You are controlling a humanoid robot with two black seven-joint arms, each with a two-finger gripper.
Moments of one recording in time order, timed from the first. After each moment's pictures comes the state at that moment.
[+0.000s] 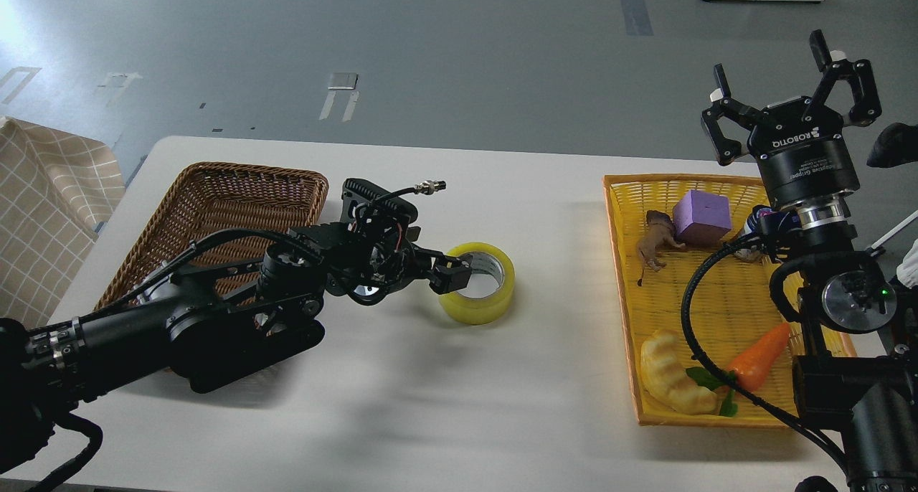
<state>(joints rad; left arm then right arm) -0.76 0.35 -0.40 -1.37 1.84 -0.36 0.29 0.39 0.00 1.69 1.16 -0.15 0.49 -0.18</state>
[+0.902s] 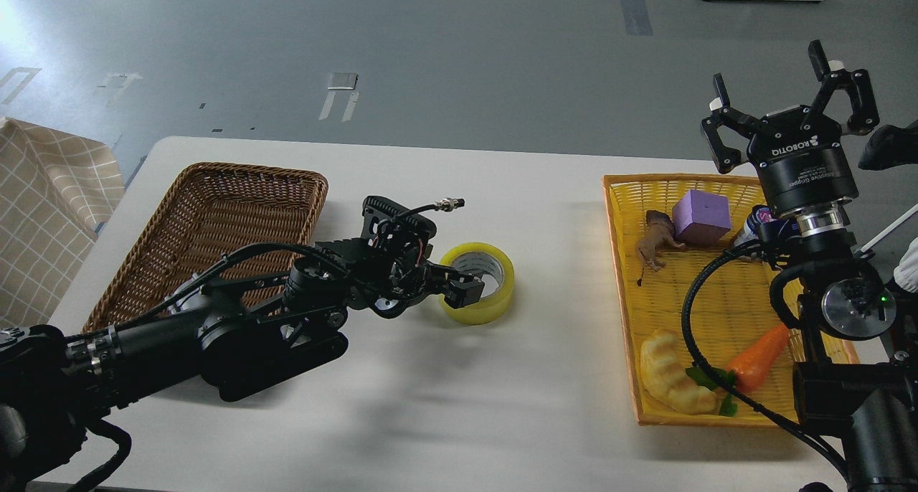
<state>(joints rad) -0.75 0.27 -0.38 -1.29 1.83 -0.36 0.31 0.37 0.00 1.69 1.16 -0.15 0.49 -0.18</state>
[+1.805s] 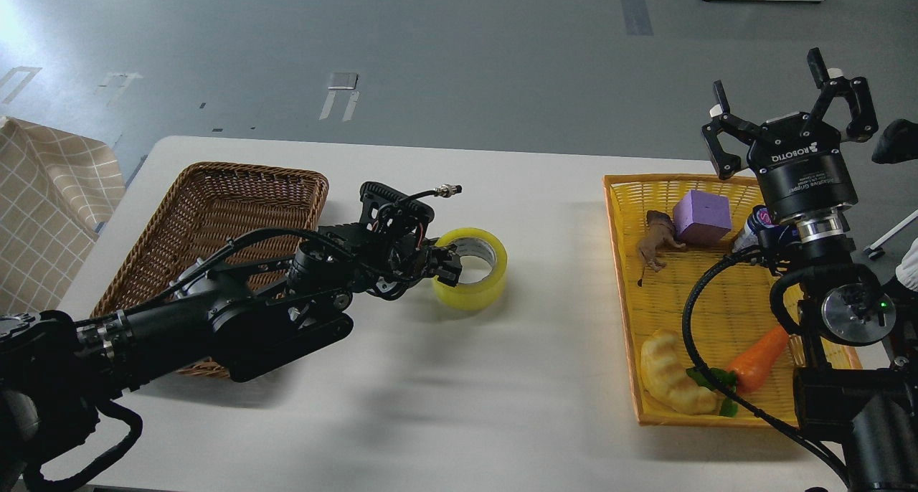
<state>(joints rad) -0.86 0.27 -0.39 -1.25 1.82 -0.39 0.34 0.36 0.00 1.69 1.16 -0.15 0.49 -0.18</state>
